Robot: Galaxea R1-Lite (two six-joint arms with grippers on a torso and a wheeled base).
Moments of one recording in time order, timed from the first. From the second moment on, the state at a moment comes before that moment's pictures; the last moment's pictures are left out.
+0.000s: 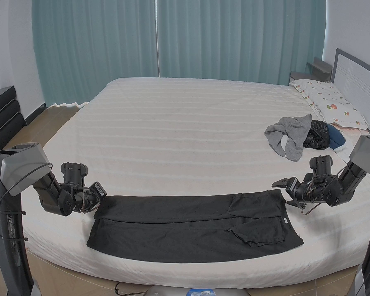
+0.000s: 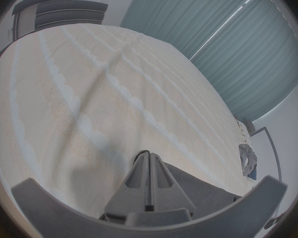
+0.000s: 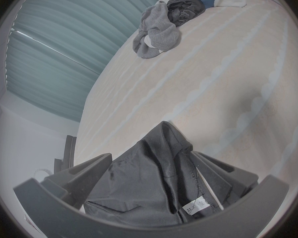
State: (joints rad) left arm 0.00 2.36 -0.92 -0.72 -0.07 -0.74; right arm 0.00 2.27 -0.87 -0.67 0.30 0.74
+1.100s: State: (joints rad) left arm 0.02 2.28 -0.85 -0.72 -0.11 -0.85; right arm 0.00 2.26 -0.85 -0.68 0.29 0.80
